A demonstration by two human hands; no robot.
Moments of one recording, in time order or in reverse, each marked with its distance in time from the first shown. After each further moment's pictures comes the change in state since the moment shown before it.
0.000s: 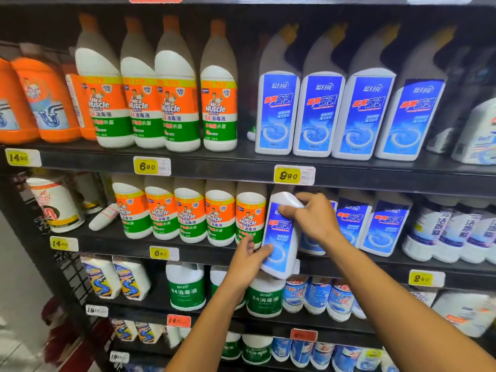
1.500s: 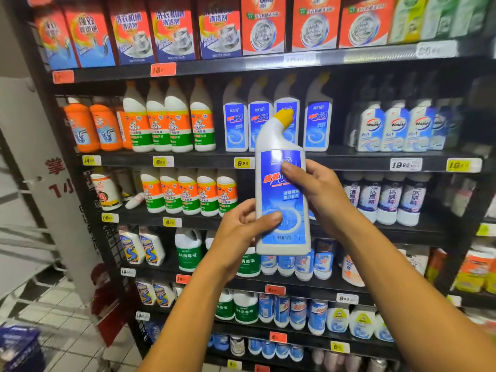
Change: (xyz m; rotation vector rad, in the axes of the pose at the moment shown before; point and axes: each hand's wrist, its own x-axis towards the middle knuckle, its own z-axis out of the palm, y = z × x) left_hand -0.288 0.086 0.120 -0.115 -0.196 0.459; right_hand -0.236 -0.078 -0.214 0.801 -0.305 -0.247
